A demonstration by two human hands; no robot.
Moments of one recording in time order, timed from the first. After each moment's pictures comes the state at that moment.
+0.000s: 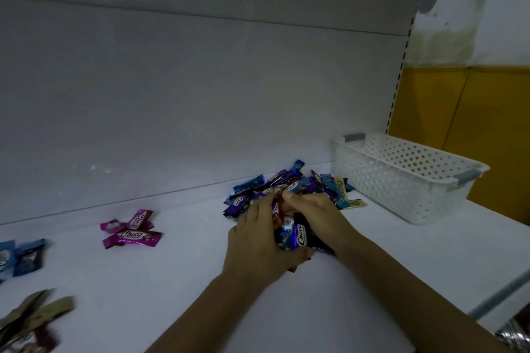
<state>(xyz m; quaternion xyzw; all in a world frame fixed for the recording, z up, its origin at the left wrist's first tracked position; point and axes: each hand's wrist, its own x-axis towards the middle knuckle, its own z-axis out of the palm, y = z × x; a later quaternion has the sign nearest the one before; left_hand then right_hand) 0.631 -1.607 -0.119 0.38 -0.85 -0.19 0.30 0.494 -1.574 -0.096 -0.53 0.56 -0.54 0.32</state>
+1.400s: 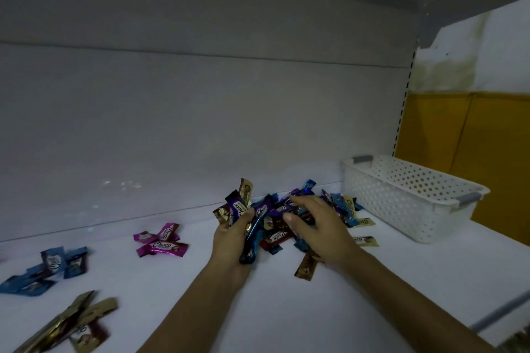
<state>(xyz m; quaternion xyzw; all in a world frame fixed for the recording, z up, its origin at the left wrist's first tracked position) 0.669 -1.623 -0.089 0.29 -0.32 -0.75 0.50 0.505 -1.574 -0.089 -0.63 0.65 -0.42 0.04</state>
